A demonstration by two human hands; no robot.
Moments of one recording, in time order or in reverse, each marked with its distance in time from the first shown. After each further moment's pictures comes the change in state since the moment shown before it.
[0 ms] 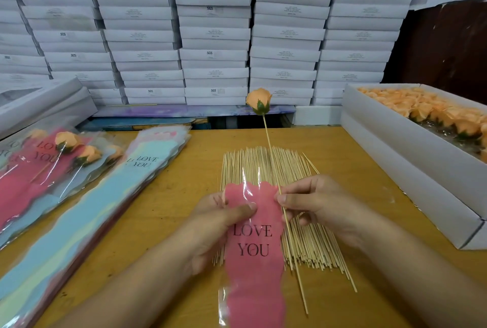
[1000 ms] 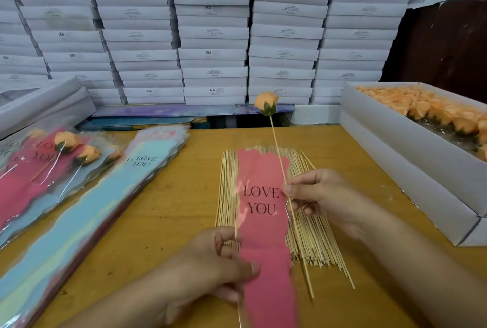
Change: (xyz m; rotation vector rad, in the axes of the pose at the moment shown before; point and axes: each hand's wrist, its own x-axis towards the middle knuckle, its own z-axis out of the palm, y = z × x) left_hand -0.041 -0.014 -0.008 0.252 -0.143 -0.190; right_hand 0.006 0.001 -0.012 0.005 0.042 0.019
